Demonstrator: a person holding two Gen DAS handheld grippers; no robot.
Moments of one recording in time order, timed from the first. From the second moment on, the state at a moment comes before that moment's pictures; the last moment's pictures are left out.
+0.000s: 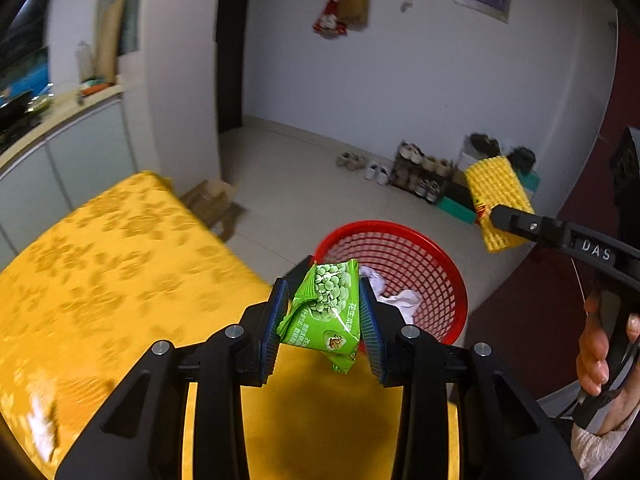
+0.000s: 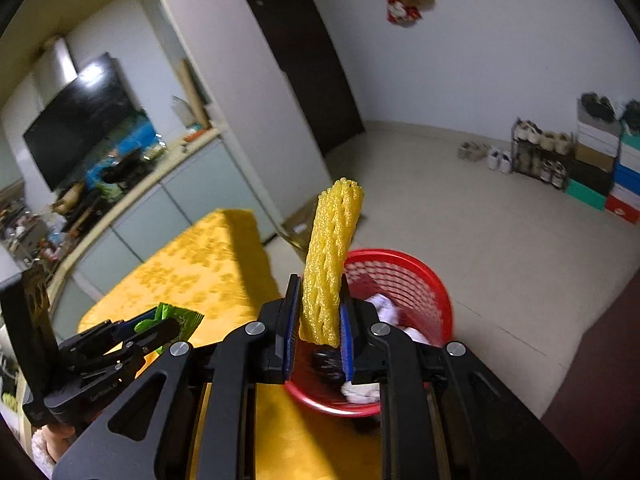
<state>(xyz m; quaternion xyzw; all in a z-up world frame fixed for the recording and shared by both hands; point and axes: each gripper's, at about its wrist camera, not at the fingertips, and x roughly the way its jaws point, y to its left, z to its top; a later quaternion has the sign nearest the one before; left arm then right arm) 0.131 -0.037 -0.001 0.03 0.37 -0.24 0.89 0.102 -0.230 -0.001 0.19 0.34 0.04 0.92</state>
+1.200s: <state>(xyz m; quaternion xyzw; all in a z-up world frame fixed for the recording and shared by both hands) 0.135 -0.026 -0.026 0.03 0.39 -0.21 0.90 0.121 -0.216 -0.030 0.22 0.39 0.05 0.89</state>
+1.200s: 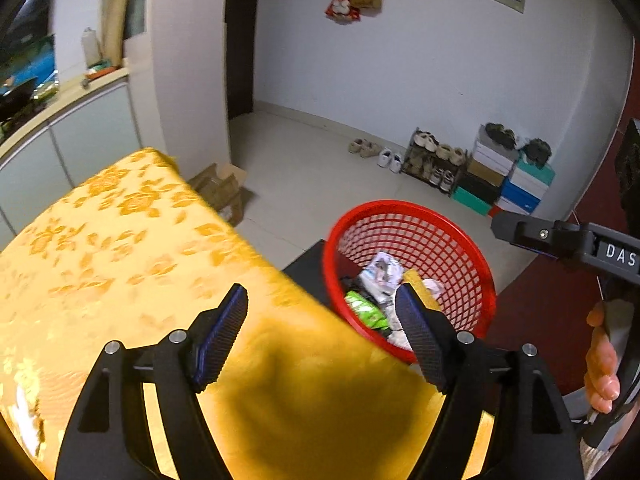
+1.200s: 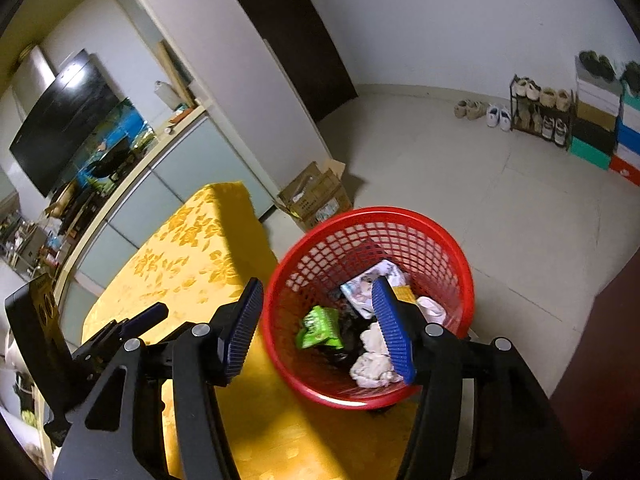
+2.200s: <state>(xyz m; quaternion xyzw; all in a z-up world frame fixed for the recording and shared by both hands) 0.028 0.205 -0.016 -0.03 0.38 0.04 0.92 0.094 -0.010 -0.002 0.09 0.41 0.24 0.87</state>
